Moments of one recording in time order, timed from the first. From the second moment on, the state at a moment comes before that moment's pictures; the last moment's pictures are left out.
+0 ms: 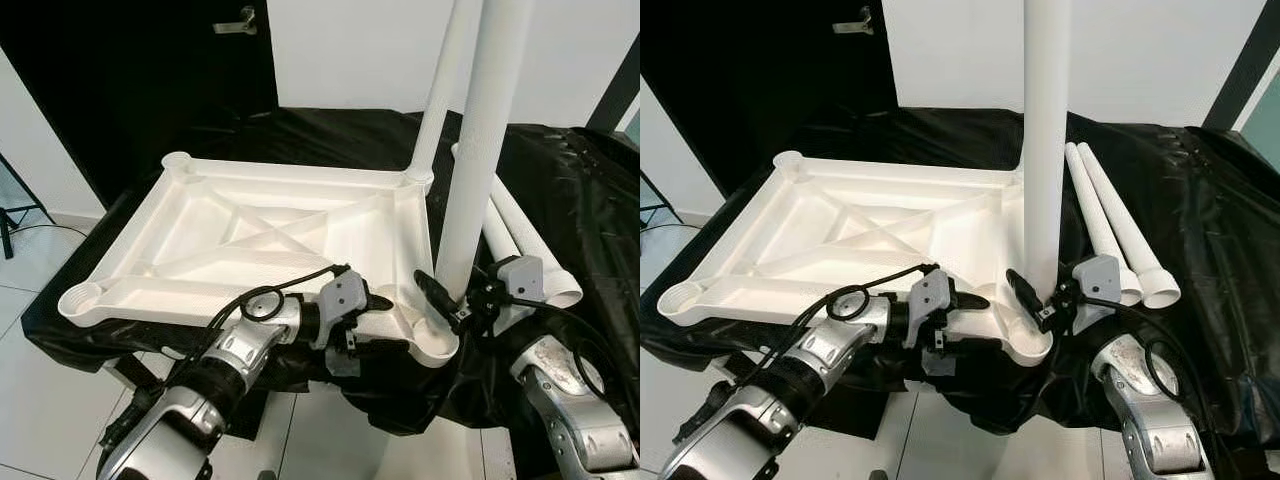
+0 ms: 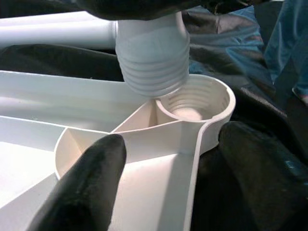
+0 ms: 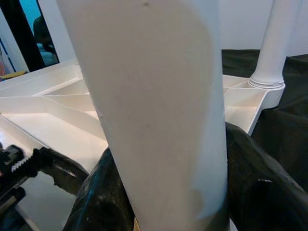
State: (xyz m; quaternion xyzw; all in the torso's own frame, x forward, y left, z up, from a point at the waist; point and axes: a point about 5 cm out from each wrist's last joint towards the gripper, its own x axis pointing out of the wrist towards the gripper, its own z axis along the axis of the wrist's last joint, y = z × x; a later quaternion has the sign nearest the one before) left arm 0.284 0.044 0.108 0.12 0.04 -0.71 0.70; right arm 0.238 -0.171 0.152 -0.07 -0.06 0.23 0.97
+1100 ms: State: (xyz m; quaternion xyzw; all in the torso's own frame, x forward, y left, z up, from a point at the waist) left arm 0.276 0.039 0.099 0.18 0.09 -0.73 0.66; right arm 0.237 -0.172 0.151 -0.07 -0.05 0.23 0.97
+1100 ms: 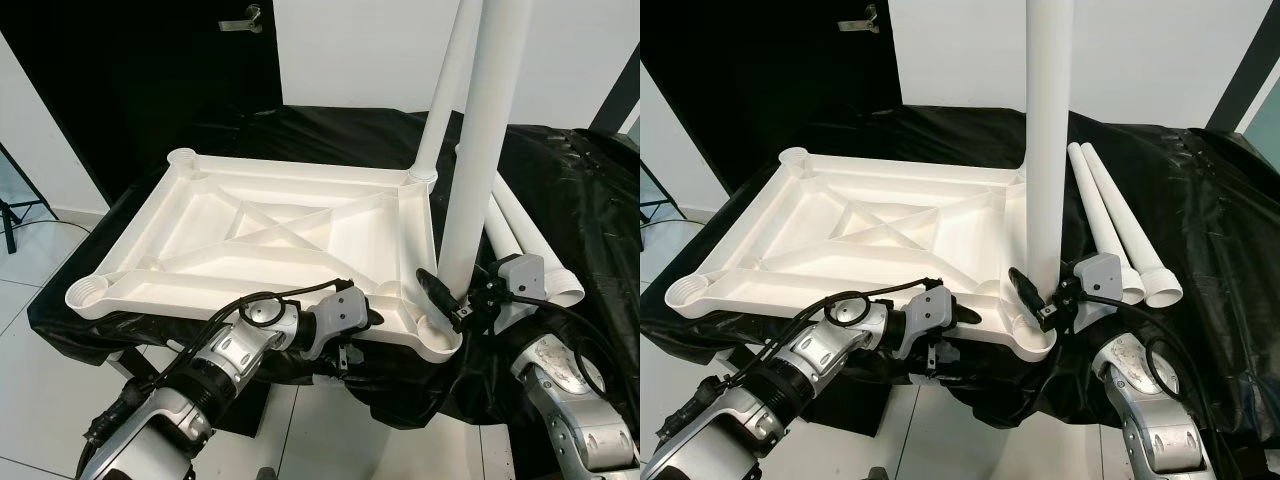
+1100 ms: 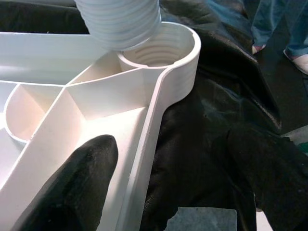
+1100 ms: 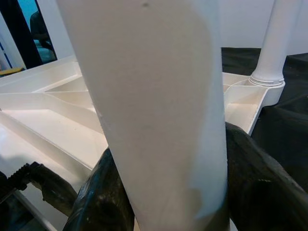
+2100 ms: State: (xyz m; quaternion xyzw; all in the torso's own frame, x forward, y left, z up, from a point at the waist) left arm 0.278 0.034 0.103 0.14 0.08 -0.72 0.68; right arm 0.235 -0.172 0.150 -0.07 -0.06 0.23 0.97
